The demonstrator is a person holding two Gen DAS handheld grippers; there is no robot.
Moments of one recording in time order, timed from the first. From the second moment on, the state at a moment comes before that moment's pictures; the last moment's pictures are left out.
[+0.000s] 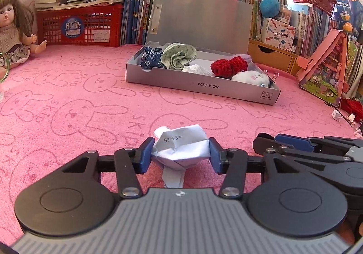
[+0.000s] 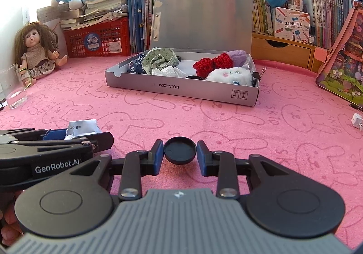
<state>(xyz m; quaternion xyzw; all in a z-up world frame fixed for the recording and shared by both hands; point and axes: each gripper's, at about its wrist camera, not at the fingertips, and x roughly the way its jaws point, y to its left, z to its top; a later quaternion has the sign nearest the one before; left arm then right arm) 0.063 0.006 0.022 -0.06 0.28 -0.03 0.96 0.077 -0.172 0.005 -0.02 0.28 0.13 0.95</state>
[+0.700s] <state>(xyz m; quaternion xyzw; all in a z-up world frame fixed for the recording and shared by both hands) 0.110 0.015 0.057 0.00 0.26 -0.04 0.96 0.102 -0.185 0.028 0.00 0.26 0.11 0.96</state>
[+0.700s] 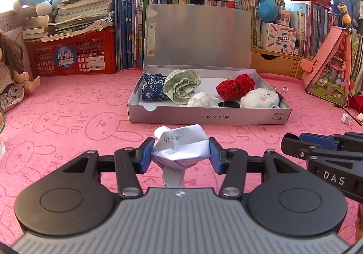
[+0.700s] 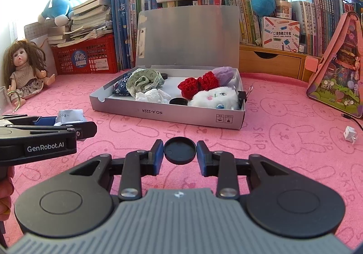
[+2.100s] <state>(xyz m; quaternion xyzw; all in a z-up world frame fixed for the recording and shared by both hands) 0.218 0.035 0.074 0.00 0.25 -0.05 0.97 0.201 -0.209 0.052 0.01 0.27 0.07 0.96</state>
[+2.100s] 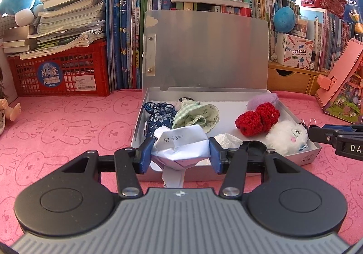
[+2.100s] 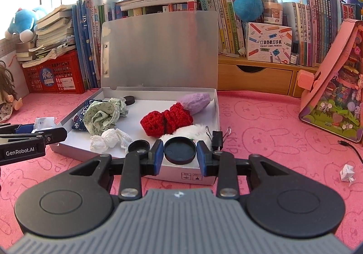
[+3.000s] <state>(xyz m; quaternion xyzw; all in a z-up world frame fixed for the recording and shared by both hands) 0.311 0.028 0.057 -0.01 0.27 -0.06 0.96 0.305 -0.192 0.063 0.10 0.32 0.10 0.94</state>
